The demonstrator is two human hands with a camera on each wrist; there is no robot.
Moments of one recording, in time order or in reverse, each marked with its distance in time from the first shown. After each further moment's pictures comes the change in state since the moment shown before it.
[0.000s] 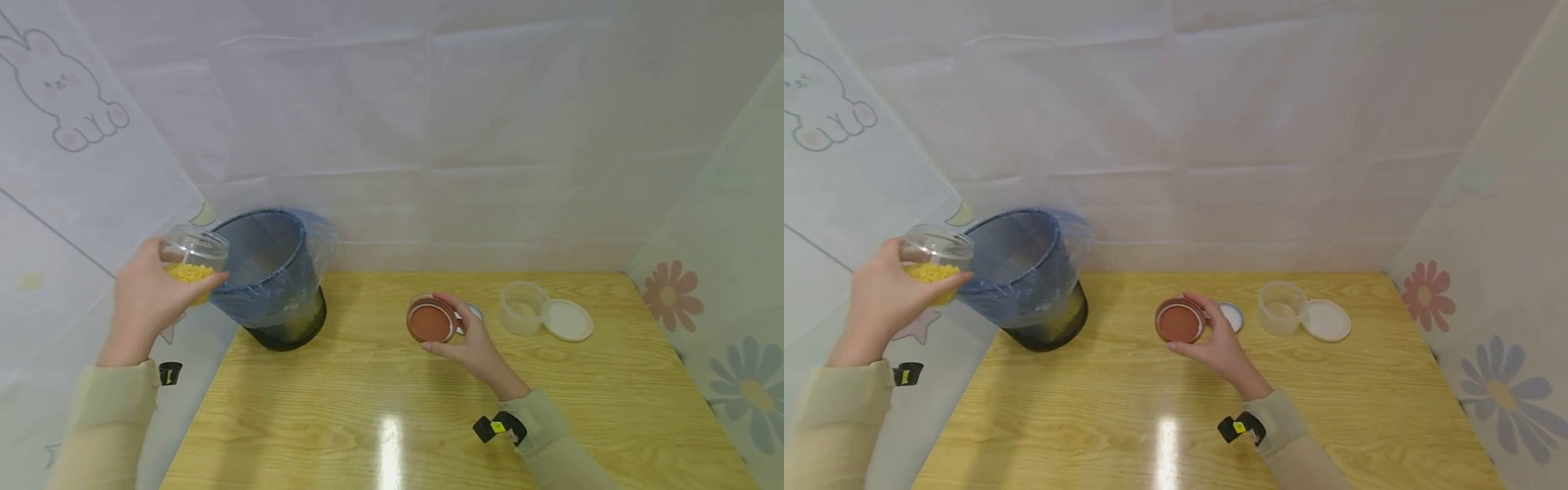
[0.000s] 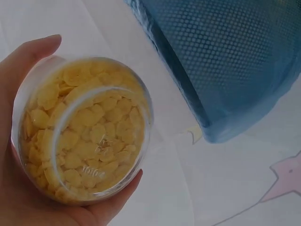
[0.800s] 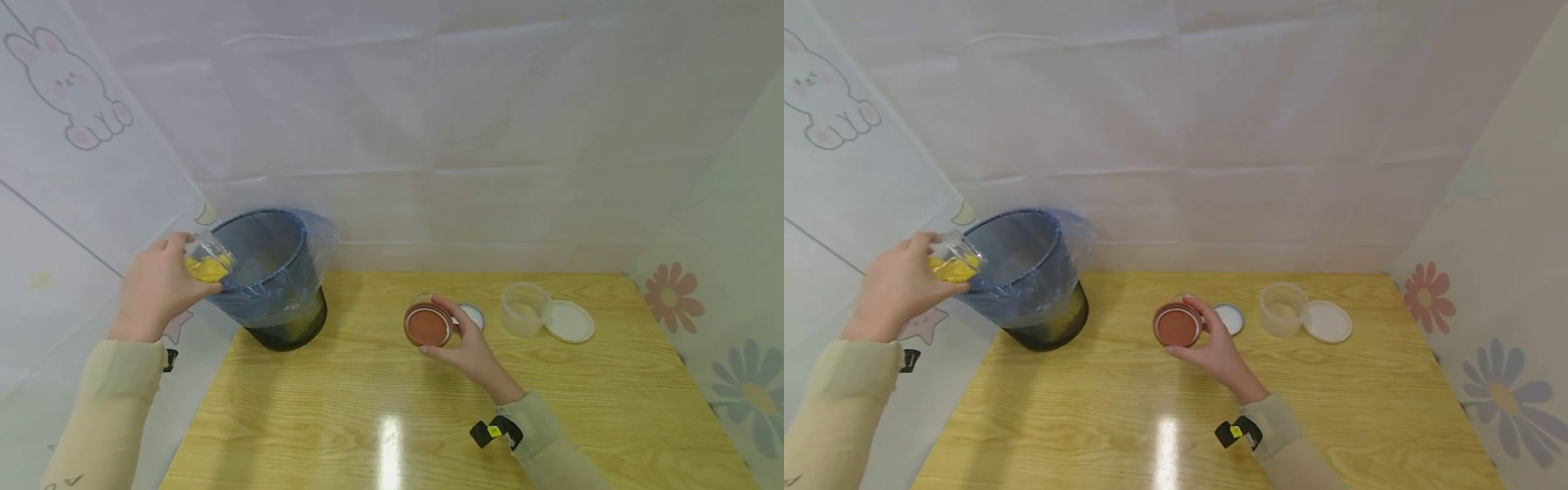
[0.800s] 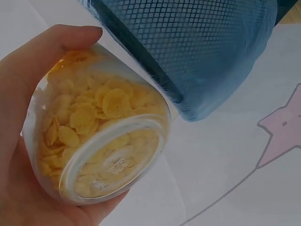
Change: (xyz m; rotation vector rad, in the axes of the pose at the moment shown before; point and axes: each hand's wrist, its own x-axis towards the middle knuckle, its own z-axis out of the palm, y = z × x) left_hand 0.026 -0.013 0.008 0.257 -0.135 0.138; right_hand -0.003 0.008 0.009 0.010 0.008 0.064
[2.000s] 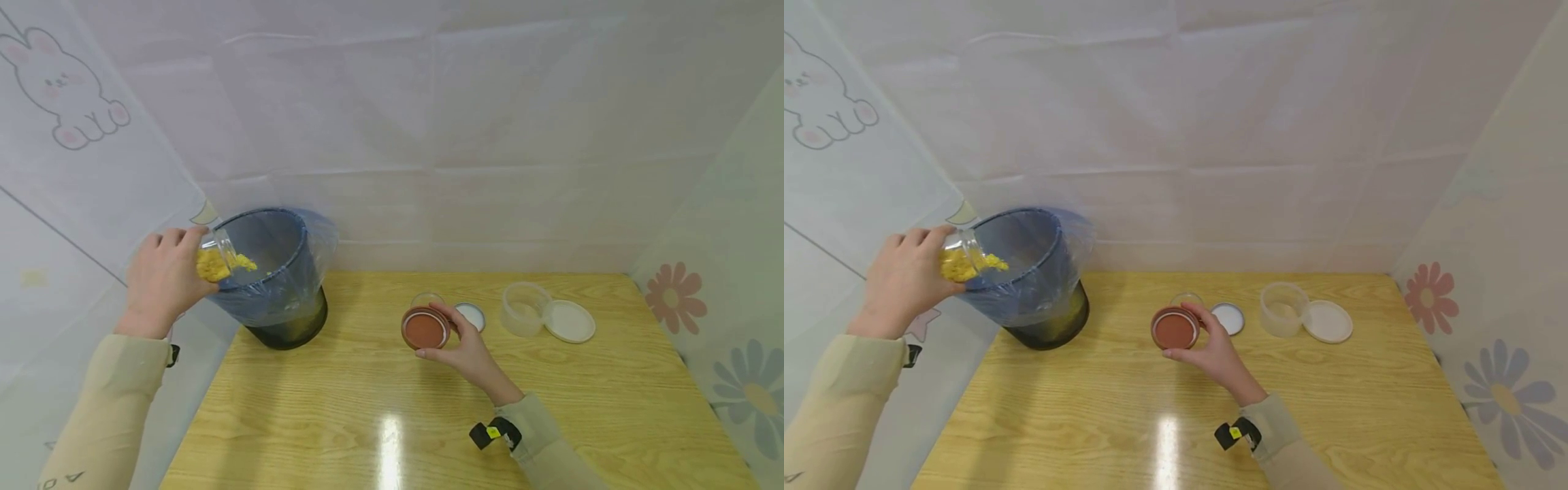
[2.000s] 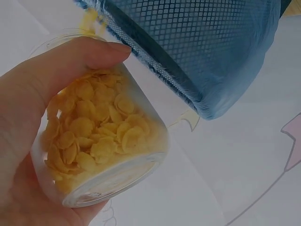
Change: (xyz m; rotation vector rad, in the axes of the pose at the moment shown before) left_hand 0.005 0.004 0.003 0.193 0.167 0.193; right_hand -0.003 0.007 0.003 -0.001 -0.013 0.064
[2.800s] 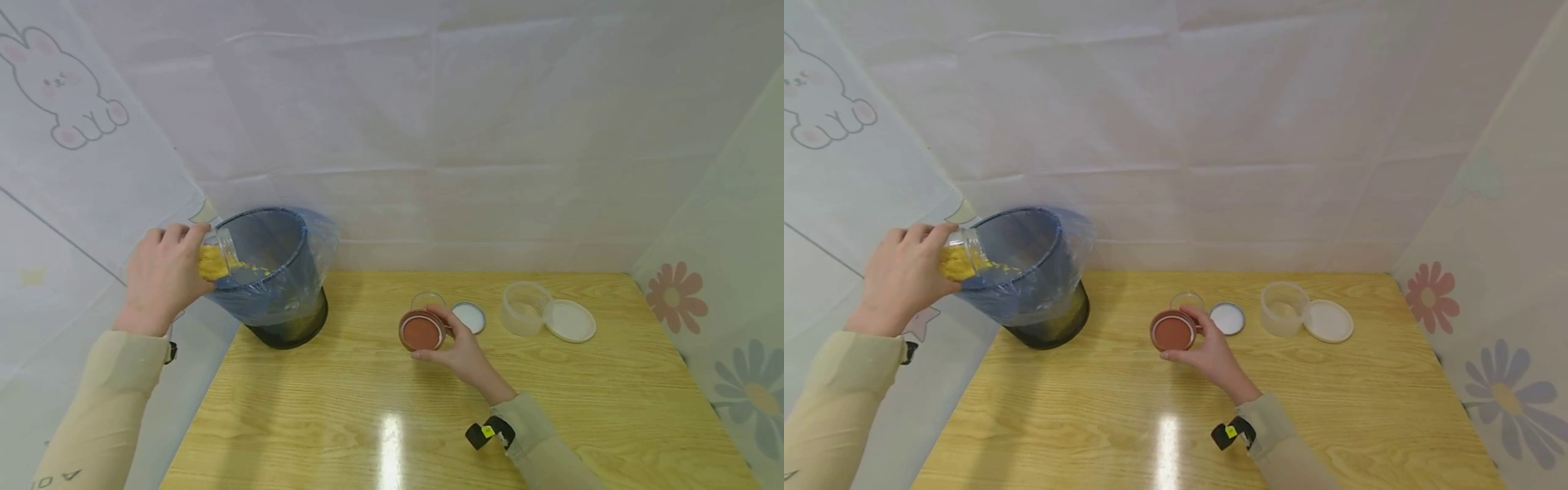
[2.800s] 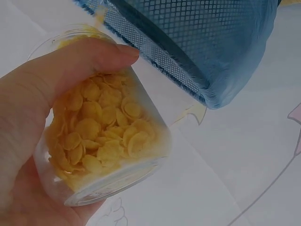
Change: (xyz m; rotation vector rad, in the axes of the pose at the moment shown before) left_hand 0.004 0.001 -0.003 0.053 0.010 0.063; right_hand 0.004 0.013 0.009 0.014 0.010 0.048
